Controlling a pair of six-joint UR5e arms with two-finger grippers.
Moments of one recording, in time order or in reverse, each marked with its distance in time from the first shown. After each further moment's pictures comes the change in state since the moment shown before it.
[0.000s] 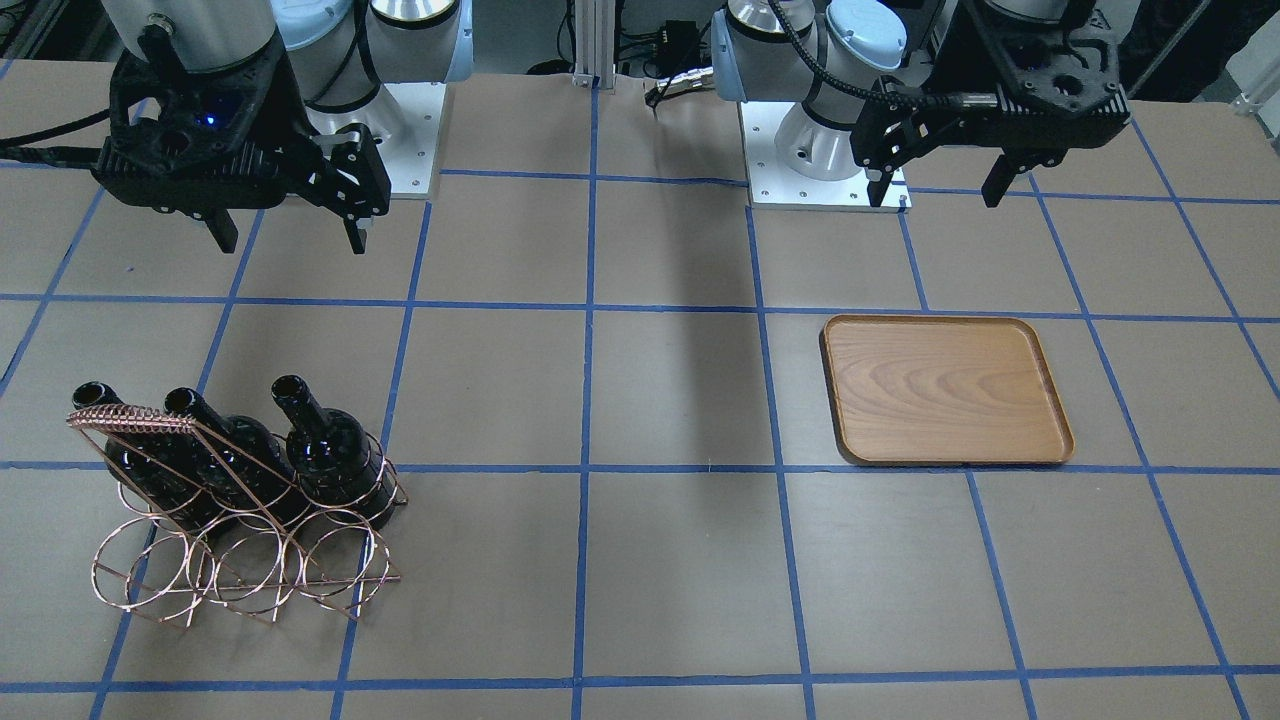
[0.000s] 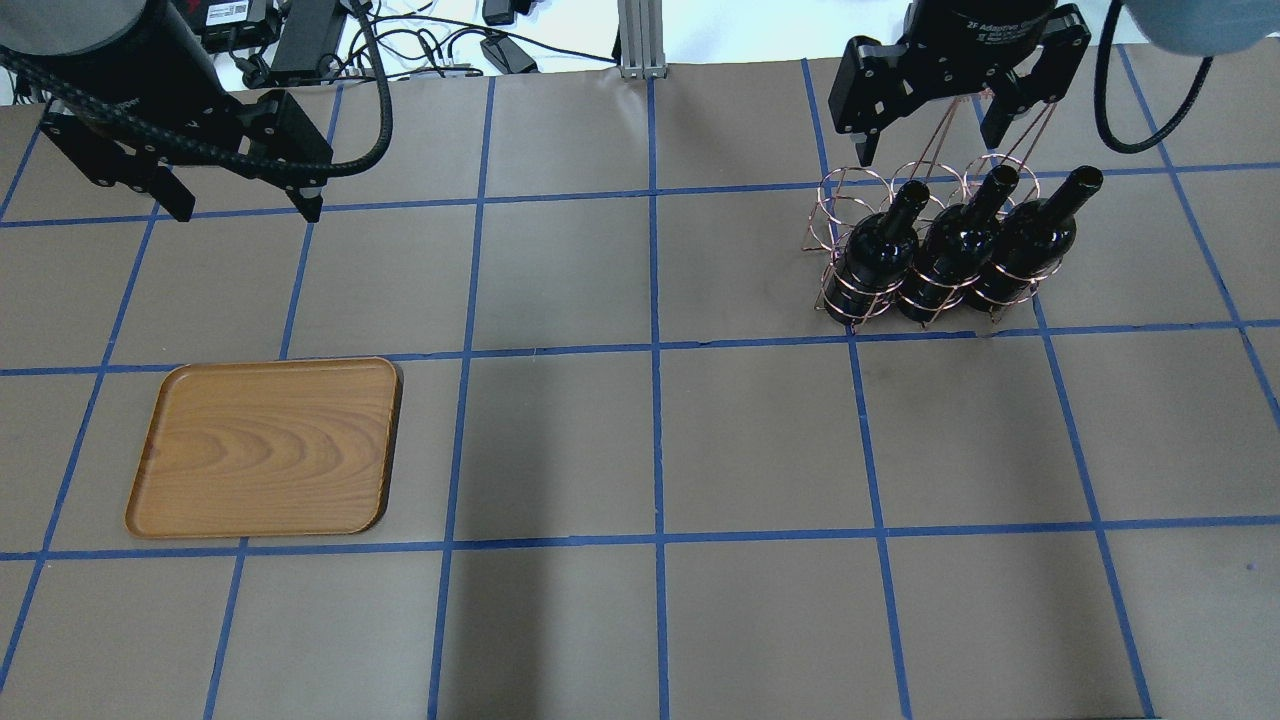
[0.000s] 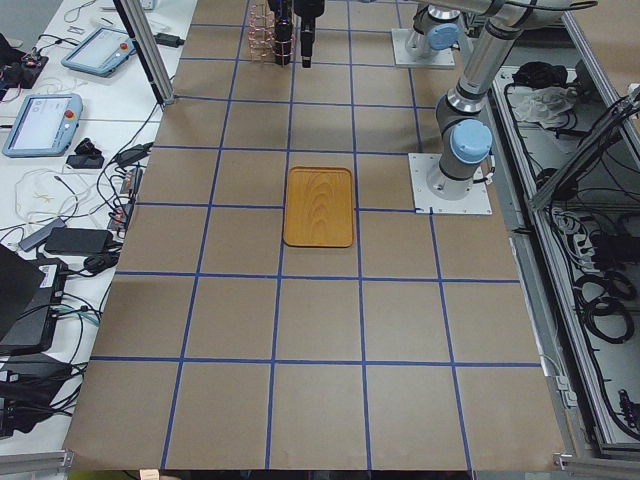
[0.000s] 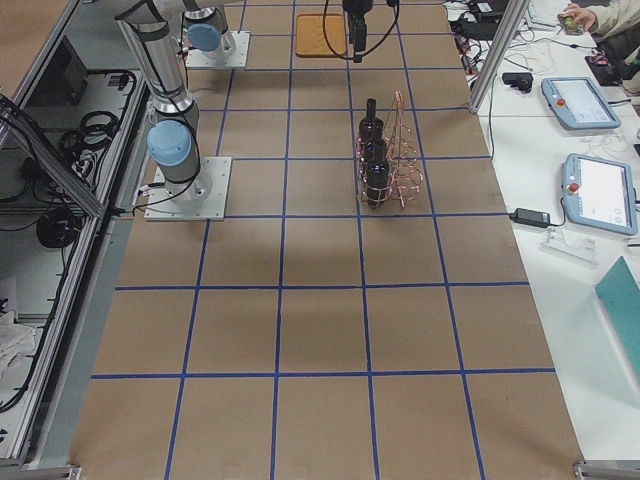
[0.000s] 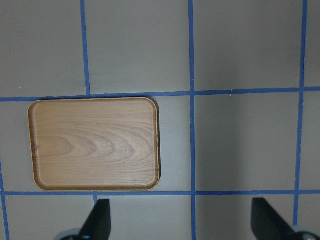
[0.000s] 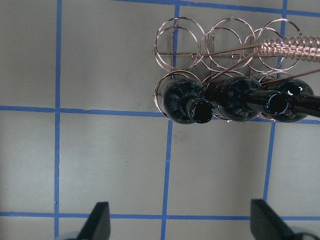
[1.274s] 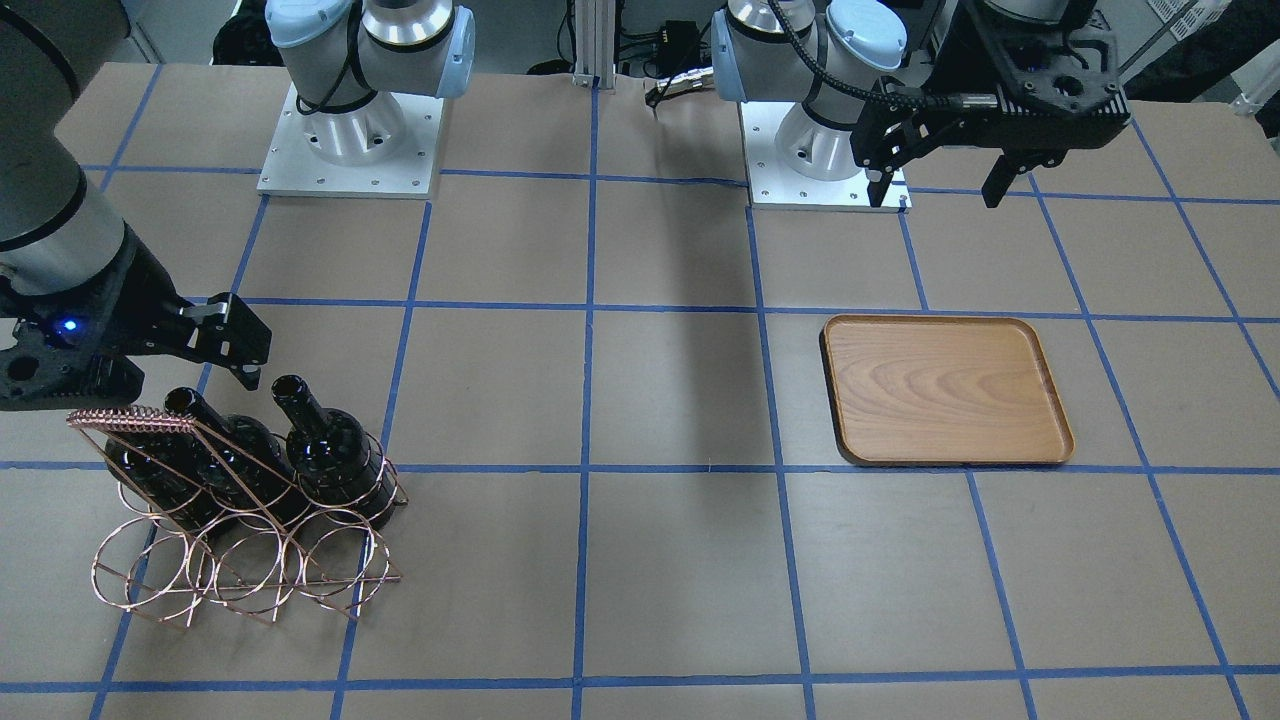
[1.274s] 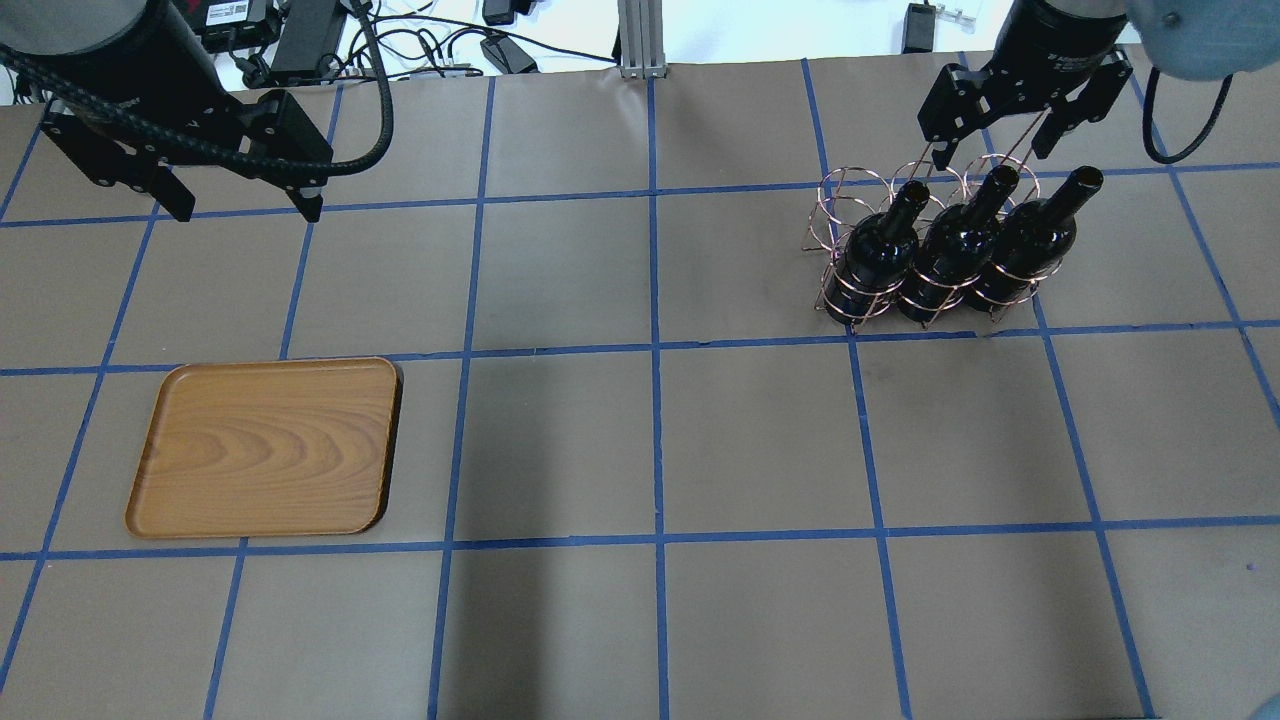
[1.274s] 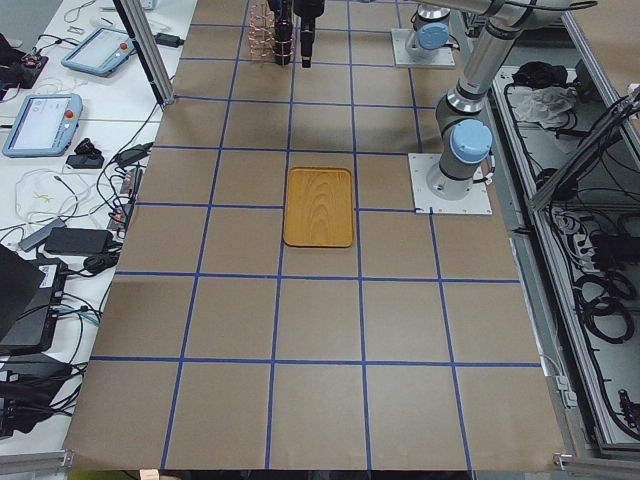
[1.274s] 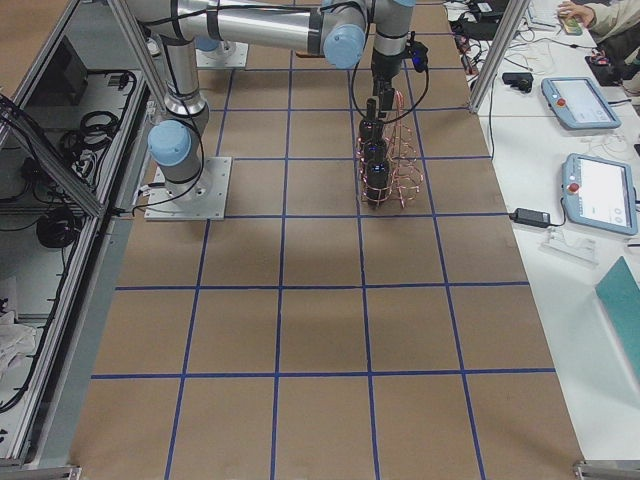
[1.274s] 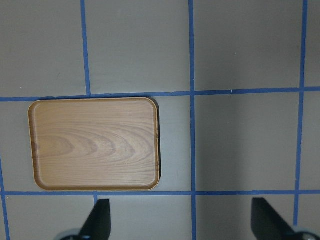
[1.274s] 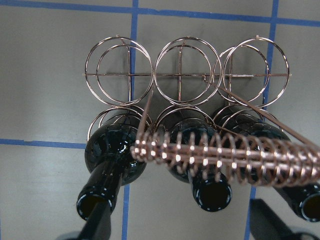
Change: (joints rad) left arm 0.000 0.000 0.000 0.000 0.000 0.001; right arm -0.210 0.129 0.100 -0.202 0.069 -0.219
